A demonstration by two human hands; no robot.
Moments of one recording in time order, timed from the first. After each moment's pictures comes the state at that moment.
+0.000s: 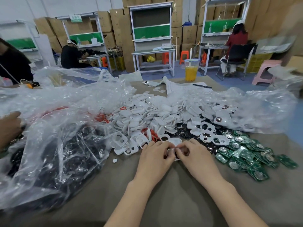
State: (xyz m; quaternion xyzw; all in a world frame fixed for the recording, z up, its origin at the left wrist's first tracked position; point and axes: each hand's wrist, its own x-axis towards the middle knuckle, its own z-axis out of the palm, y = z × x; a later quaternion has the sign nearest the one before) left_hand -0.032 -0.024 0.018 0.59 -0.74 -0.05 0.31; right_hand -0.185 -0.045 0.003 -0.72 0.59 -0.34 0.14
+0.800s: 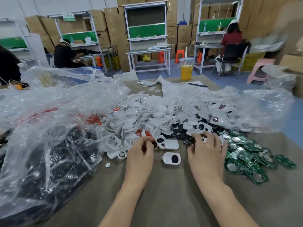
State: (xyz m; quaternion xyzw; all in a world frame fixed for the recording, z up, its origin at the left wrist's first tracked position) left_hand -0.016 -0.040 0.006 0.61 -0.54 -0.23 0.53; right_hand -0.191 -0.041 0.014 -0.62 0.74 -0.26 -0.06
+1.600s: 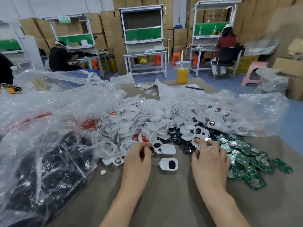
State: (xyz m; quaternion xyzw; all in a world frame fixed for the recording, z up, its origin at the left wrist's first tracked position) left_hand -0.017 -0.038 0.008 0.61 -0.55 -0.23 0.52; right_hand -0.198 -0.039 0.010 -0.56 0.76 -0.31 -0.04
